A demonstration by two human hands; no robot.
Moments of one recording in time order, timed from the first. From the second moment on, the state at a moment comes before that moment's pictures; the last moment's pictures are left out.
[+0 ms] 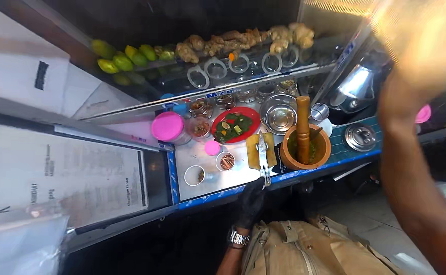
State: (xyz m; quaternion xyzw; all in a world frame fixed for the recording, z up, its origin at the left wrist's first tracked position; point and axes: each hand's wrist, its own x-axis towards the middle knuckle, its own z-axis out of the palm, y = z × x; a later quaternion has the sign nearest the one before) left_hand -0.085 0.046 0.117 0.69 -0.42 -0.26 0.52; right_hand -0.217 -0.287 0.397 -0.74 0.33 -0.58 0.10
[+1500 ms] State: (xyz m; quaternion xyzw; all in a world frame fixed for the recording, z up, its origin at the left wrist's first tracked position) left_hand -0.001 -0.055 0.169 0.46 -0.18 -0.45 0.74; right_hand -0.081 -0.142 0.055 -0.76 0.54 -0.11 0.33
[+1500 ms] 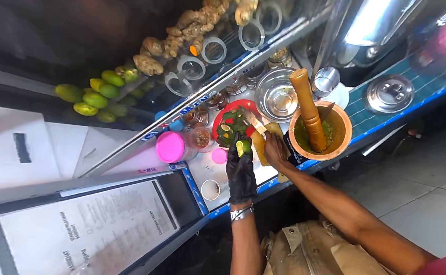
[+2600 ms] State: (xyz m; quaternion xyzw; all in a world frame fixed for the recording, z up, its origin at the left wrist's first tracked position) left_hand -0.068 -0.047 0.020 0.82 -0.28 -0.22 0.45; right_hand -0.212 -0.058 0.085 -0.76 0.53 -0.05 0.37
